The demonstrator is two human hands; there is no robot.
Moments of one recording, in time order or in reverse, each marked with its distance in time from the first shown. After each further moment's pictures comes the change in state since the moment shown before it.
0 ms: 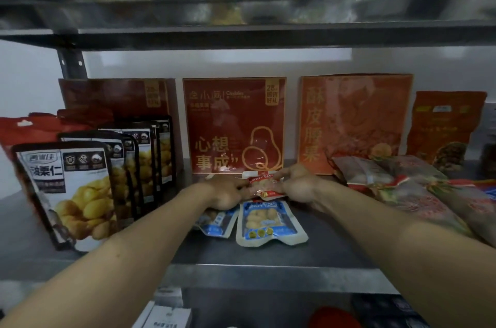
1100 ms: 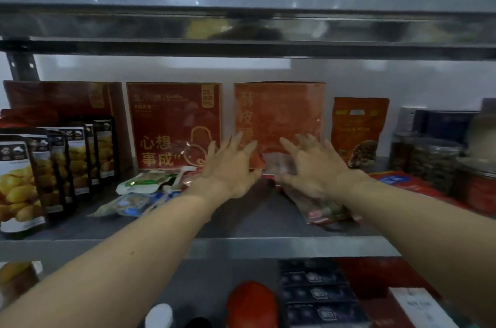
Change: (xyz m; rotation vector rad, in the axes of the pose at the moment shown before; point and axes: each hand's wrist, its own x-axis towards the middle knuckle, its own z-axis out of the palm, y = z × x) left_hand -0.034 0.171 0.025 0.272 0.569 0.188; right_hand -0.100 0.059 -0.150 -1.005 0.234 -0.222
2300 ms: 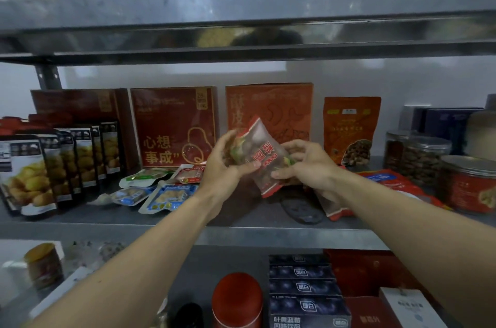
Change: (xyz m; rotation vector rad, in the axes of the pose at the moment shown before) left_hand -0.037 0.058 0.001 -1.362 0.342 -0.234; right_hand -0.027 0.037 0.009 1.377 -0.027 0.128
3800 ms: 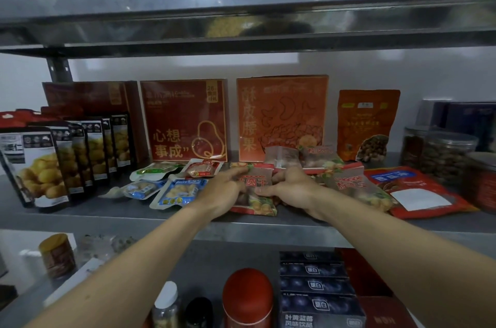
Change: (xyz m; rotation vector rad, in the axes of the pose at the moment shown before) left_hand -0.003 -0.030 -0.032 0.404 -0.237 -0.272; right_hand 0.005 0.025 0.056 -0.203 -0.158 0.141
